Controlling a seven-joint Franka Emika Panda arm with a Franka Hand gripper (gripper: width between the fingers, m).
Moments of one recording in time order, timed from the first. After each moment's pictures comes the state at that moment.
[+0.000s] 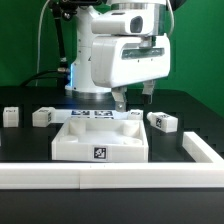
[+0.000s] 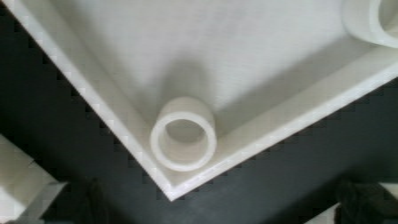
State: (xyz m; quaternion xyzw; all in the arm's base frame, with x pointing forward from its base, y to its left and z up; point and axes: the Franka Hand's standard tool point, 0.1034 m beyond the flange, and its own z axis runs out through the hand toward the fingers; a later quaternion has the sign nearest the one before) arm 0.538 0.041 0.084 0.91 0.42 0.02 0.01
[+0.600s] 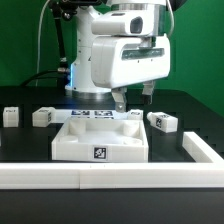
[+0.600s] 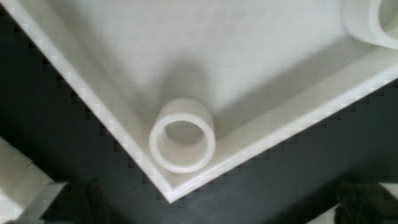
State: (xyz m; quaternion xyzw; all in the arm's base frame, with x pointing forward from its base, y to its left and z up) arm 0.537 0.041 0.083 0.91 0.42 0.02 0.01
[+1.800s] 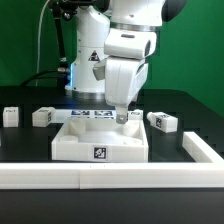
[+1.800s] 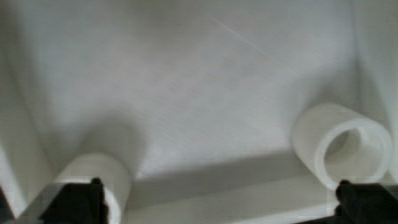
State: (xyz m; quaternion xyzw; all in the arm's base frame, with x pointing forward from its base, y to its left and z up) arm 0.497 0.034 0.056 0.79 0.61 -0.02 0.00
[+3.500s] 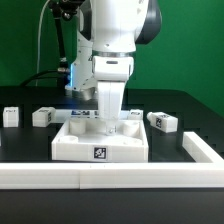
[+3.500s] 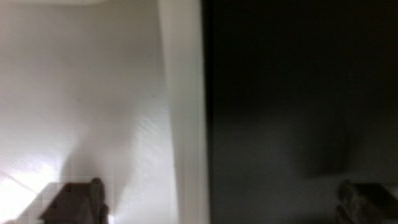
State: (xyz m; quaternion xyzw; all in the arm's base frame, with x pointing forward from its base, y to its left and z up) arm 0.412 0.017 0.005 0.76 0.65 -0.01 -0.02
